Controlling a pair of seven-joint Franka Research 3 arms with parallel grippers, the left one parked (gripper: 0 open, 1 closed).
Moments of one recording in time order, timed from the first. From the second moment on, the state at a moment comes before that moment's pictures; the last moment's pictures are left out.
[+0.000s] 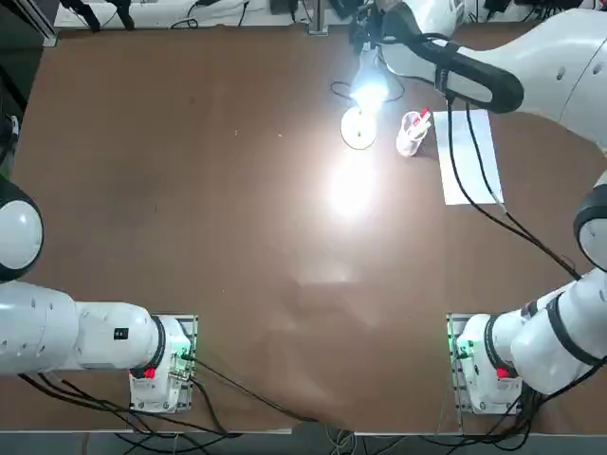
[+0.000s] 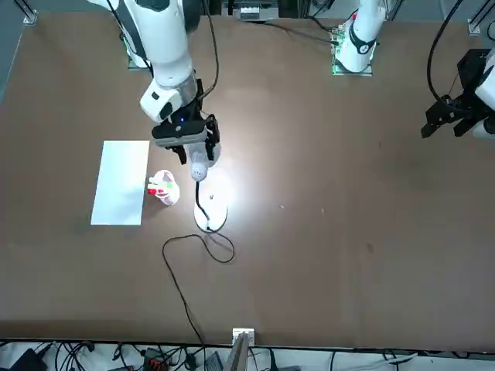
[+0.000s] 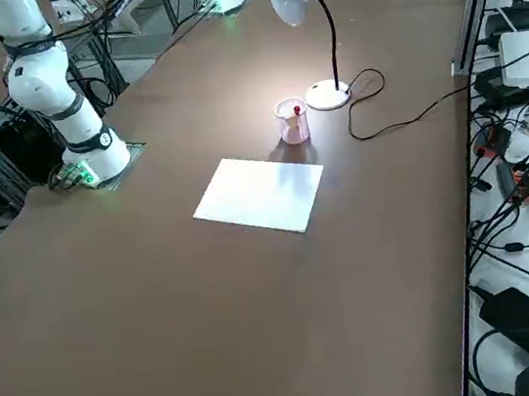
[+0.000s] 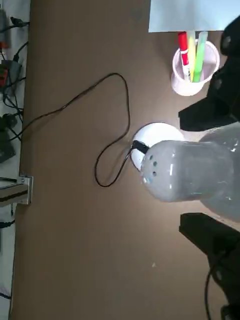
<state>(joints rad) 0.54 0.21 0.09 -1.68 -0.19 2.19 0.63</state>
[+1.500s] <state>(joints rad) 0.45 0.26 0.07 -1.56 -0.15 2.23 0.75</state>
